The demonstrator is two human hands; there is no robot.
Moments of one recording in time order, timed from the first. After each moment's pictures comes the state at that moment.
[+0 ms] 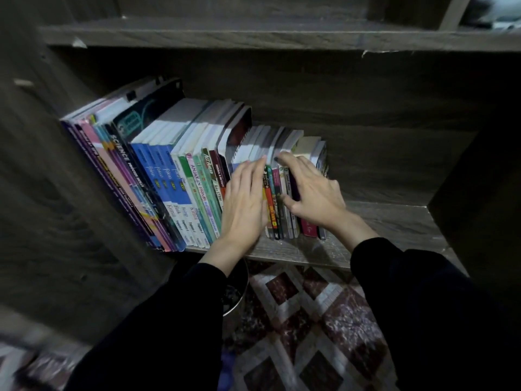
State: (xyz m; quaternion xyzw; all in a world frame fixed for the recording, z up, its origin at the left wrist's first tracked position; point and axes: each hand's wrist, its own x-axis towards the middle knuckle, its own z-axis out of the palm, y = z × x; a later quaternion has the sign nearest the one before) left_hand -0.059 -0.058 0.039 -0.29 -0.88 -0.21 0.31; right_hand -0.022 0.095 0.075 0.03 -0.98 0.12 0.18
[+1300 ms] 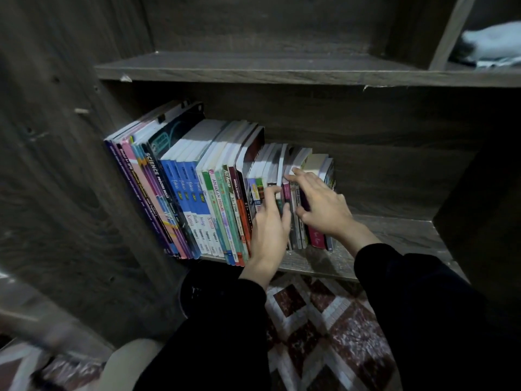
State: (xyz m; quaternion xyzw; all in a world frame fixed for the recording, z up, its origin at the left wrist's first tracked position) left_hand -0.020 -0.041 0.051 -0.20 -0.84 -0.48 0.15; right_hand -0.017 0.092 0.085 0.01 -0.98 0.15 0.12
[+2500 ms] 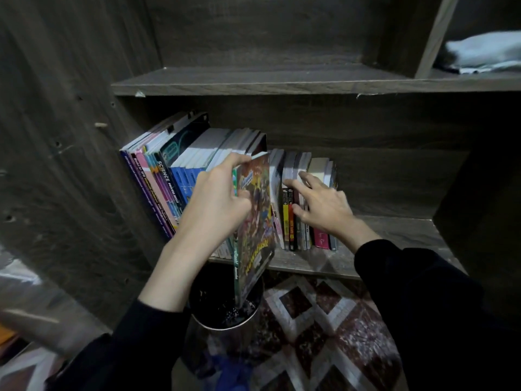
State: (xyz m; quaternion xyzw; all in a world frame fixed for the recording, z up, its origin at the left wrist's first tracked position) left_hand 0.030 -0.131 0.193 -0.19 -0.90 -0.37 0.09; right_hand -0.009 0.081 0.099 0.00 -0.99 0.05 0.12
